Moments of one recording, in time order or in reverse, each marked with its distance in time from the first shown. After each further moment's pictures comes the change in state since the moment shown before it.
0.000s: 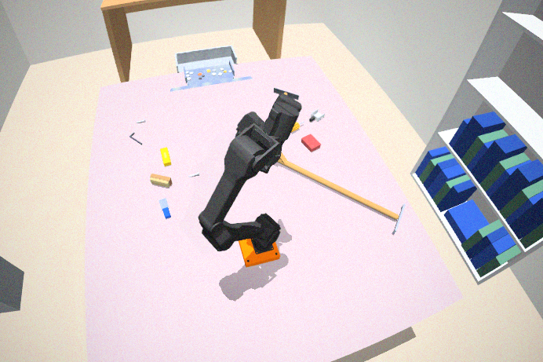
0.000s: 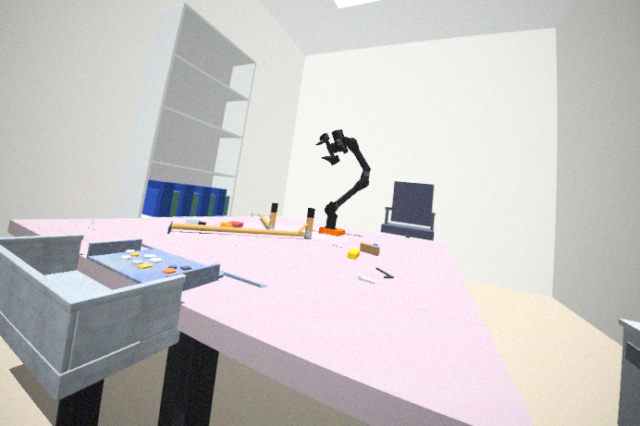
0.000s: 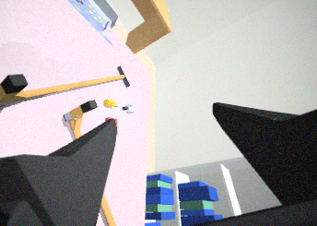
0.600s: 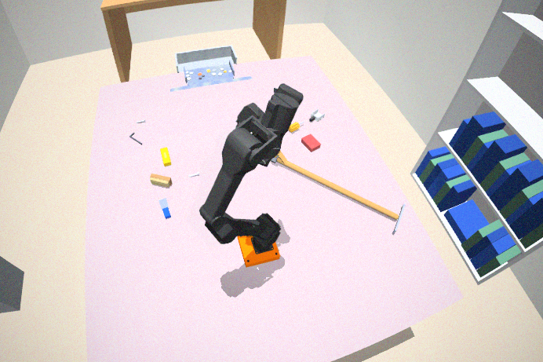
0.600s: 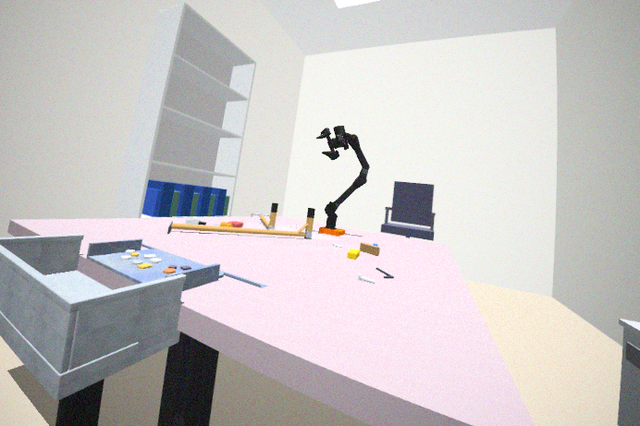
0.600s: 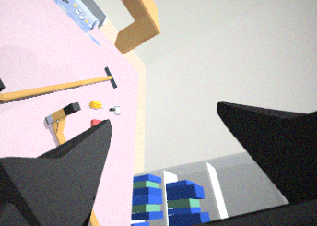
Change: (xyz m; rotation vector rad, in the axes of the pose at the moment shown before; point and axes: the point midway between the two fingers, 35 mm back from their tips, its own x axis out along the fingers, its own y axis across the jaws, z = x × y) arm -0.011 -0.029 0.009 -0.023 0.011 -0.058
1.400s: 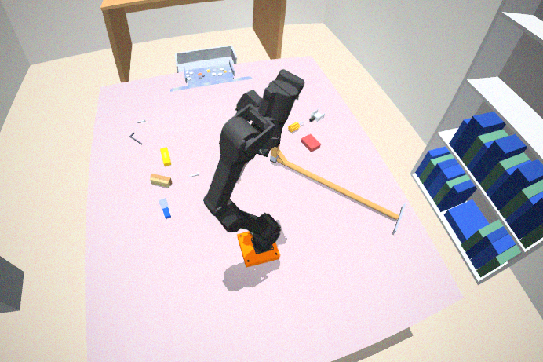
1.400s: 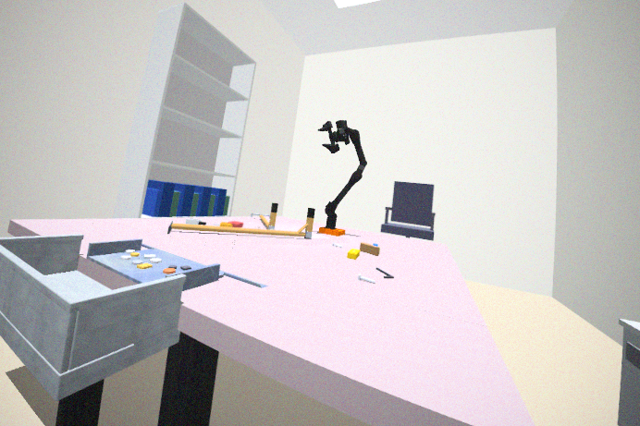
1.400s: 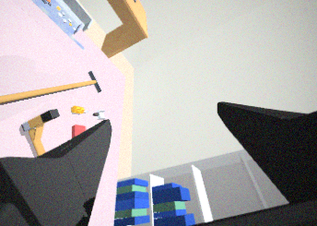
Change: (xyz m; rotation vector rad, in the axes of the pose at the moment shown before) arm -0.014 -0.039 0.015 -0.025 -0.005 -0.068
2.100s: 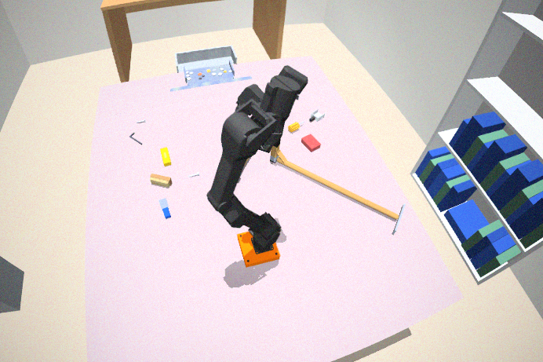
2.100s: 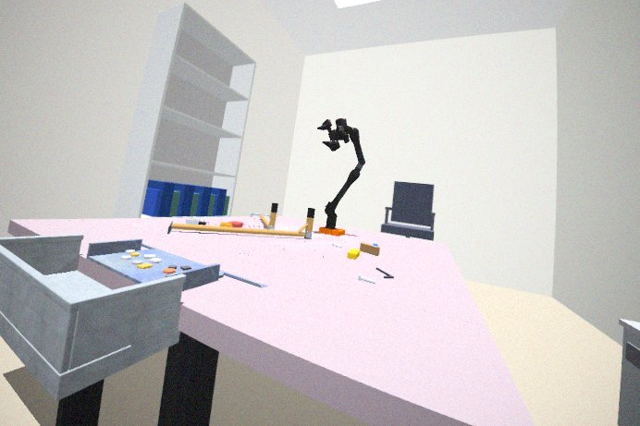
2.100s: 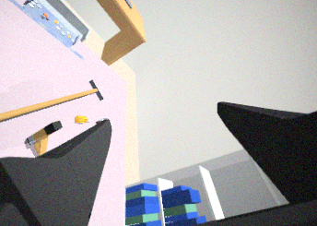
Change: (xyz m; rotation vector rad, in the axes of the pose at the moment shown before) arm 0.001 -0.011 0.005 0.081 -0.026 -0.003
